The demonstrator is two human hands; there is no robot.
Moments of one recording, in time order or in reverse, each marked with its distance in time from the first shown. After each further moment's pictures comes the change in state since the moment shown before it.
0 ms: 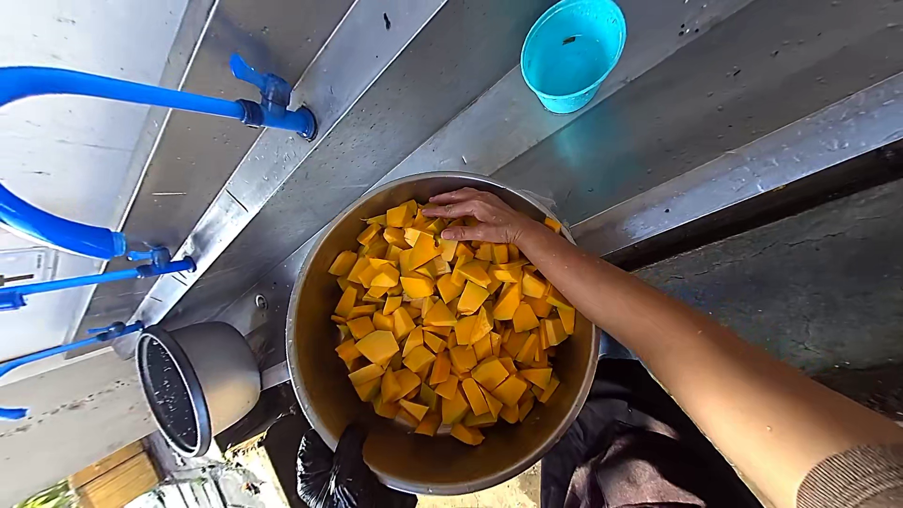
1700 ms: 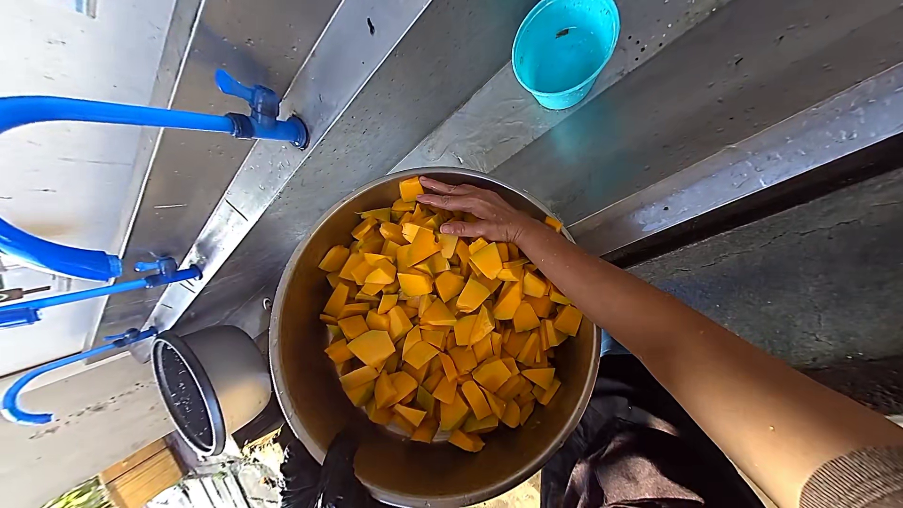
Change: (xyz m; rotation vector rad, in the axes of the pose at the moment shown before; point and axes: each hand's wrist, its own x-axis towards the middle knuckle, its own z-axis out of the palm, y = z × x) left_hand -0.002 0.037 0.008 0.386 -0.050 0.034; right_hand 0.001 0.004 -0.009 0.016 0.025 -0.005
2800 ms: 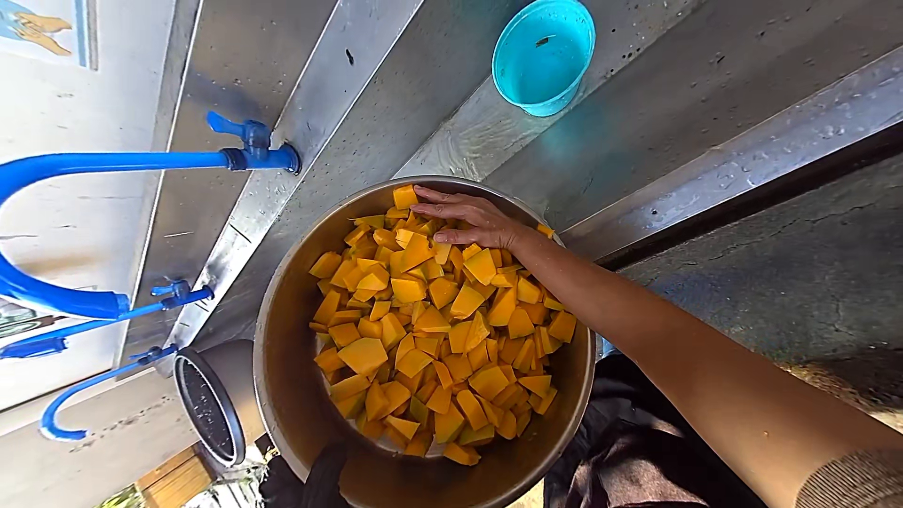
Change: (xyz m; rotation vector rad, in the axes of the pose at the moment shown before) left_hand -0.008 0.046 0.018 -0.101 0.053 0.031; right_hand -0.003 0.001 -0.008 0.076 0.064 0.015
